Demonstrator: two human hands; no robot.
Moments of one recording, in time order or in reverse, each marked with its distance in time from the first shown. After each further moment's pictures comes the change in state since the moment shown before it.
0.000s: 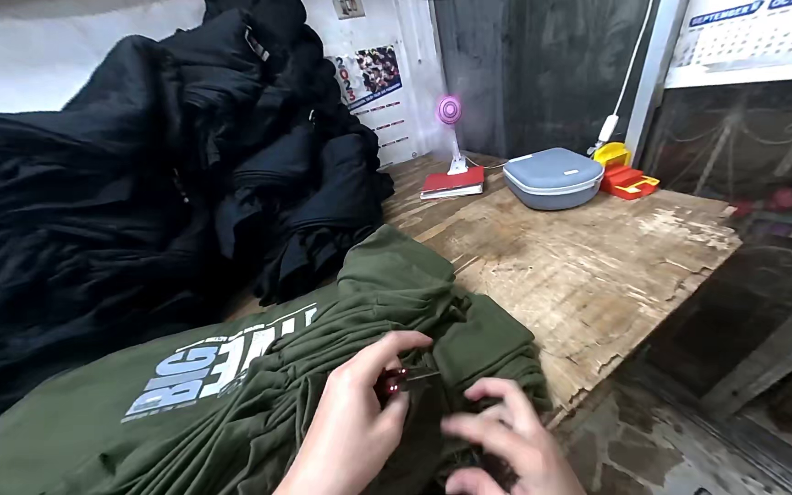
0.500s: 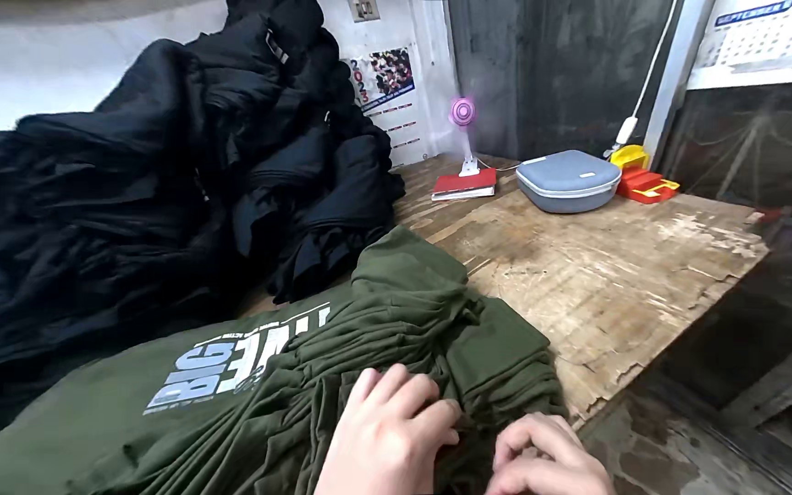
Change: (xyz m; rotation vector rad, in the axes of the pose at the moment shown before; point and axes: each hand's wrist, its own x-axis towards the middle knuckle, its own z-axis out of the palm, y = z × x) left_hand -0.016 0.033 -0.005 0.483 -0.089 0.265; right_hand -0.006 -0.017 -0.009 -0.073 0.065 0.001
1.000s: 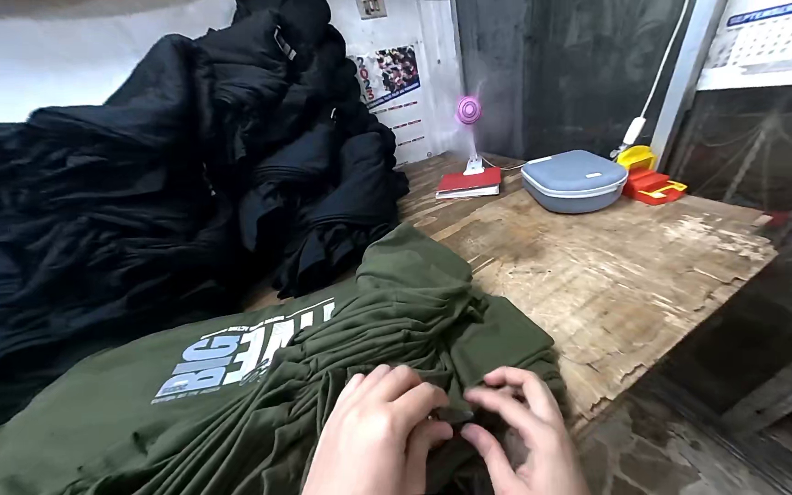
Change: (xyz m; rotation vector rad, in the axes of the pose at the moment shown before) left_hand -0.006 0.000 -0.010 -0.073 -0.038 -0.173; right_hand 0.017 0.011 0.029 -0.150 0.156 0.161
